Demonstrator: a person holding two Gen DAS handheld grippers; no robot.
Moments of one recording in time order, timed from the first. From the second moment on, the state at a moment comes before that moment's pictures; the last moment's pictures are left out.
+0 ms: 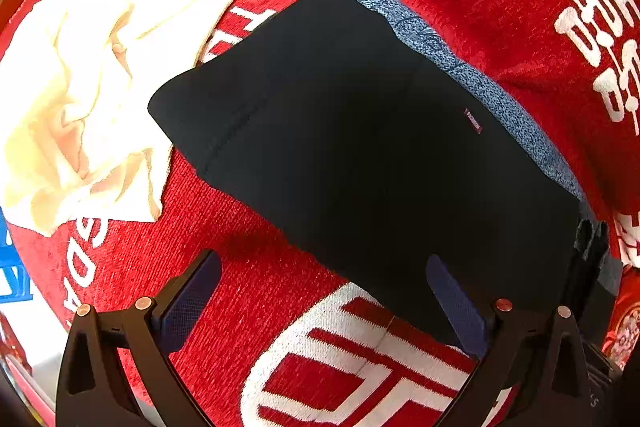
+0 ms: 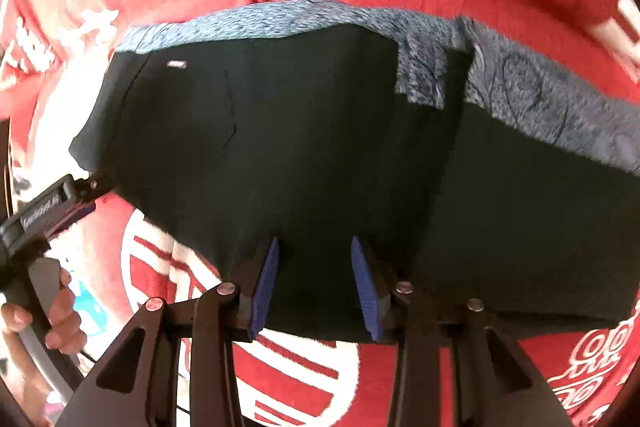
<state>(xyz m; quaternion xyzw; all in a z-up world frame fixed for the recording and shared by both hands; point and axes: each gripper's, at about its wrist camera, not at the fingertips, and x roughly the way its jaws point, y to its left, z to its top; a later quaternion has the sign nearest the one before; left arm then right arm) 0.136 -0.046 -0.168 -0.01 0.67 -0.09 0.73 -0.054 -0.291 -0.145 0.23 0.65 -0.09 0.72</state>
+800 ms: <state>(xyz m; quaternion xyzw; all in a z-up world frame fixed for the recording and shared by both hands) 0.158 0.000 -0.180 -0.21 0.62 -0.21 0.73 -0.054 -0.287 -0.147 0.22 0.64 -0.07 0.73</state>
